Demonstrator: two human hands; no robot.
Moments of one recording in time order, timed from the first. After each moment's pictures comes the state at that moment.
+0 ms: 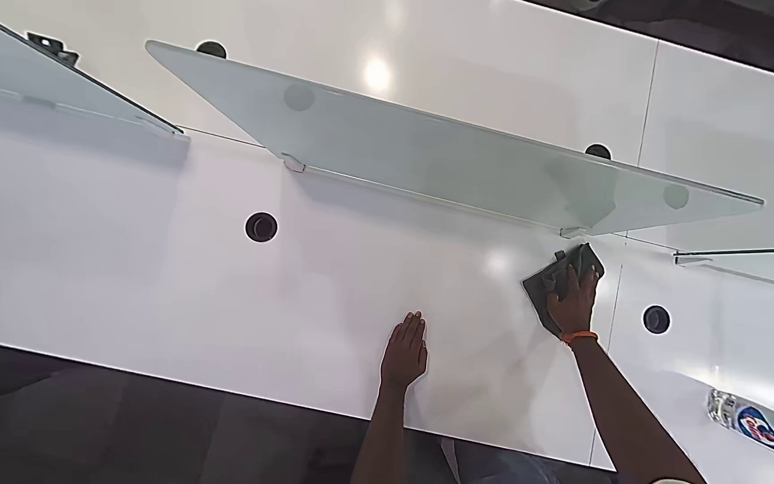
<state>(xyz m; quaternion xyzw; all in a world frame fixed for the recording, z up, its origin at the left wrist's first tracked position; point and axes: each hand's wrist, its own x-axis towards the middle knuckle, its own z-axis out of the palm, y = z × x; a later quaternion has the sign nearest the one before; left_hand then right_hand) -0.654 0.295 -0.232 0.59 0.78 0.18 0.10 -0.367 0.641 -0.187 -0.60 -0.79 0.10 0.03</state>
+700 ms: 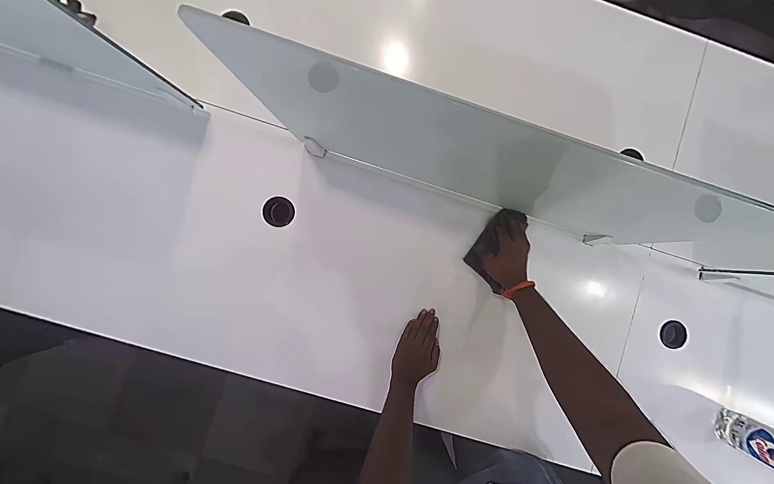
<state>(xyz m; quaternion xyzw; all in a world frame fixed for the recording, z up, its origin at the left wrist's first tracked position) -0.651 0.296 -0.230 0.57 0.79 0.19 0.12 -0.594 0.628 -0.187 -0.46 -0.87 0.17 0.05</state>
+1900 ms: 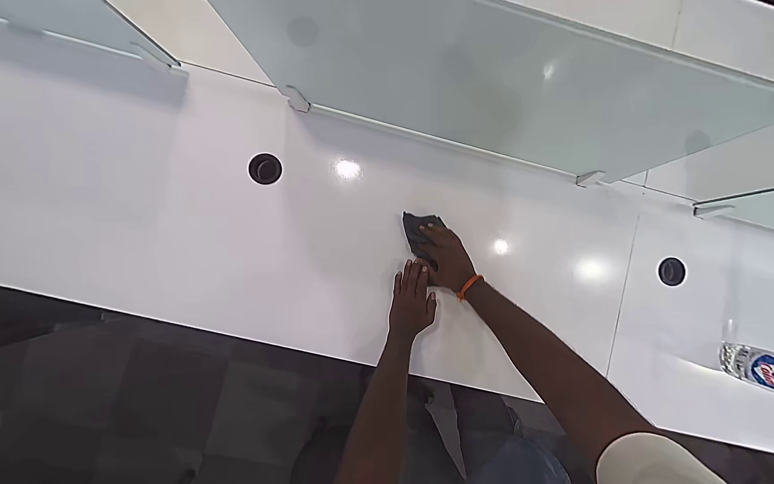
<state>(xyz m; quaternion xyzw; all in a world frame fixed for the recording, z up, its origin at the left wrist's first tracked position) -0.649 0.284 -0.235 0.55 0.80 0.25 0.04 -0.596 0.467 -0.208 -0.18 -0.96 0.23 0.05</state>
